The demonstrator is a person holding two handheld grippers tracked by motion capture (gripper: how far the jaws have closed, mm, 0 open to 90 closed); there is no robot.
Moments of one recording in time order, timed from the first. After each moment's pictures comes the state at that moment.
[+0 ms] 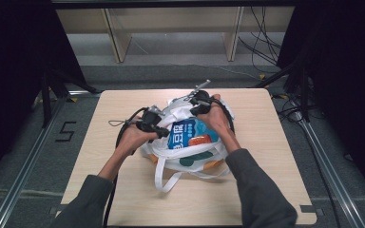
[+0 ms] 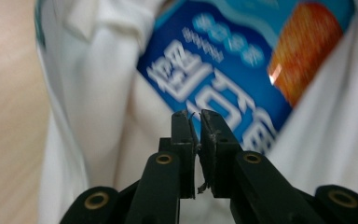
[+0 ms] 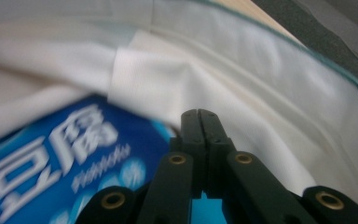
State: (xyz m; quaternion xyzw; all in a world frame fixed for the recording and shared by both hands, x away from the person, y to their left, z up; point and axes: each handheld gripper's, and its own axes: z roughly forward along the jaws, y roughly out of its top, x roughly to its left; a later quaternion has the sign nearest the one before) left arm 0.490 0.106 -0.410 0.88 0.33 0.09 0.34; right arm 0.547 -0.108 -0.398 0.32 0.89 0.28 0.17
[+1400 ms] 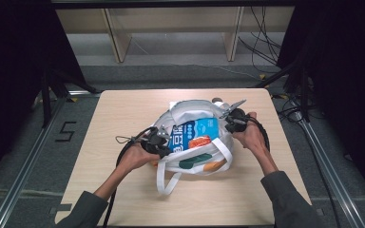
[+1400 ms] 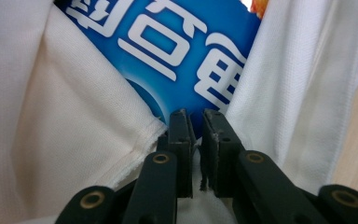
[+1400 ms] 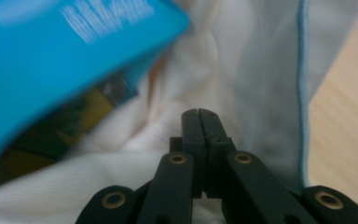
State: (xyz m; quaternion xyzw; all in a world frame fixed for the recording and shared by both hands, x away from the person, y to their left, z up) left arm 0.440 0.100 -0.442 0.92 0.26 0.11 0.29; right arm 0.509 -0.212 -0.438 0.37 0.88 0.21 0.18
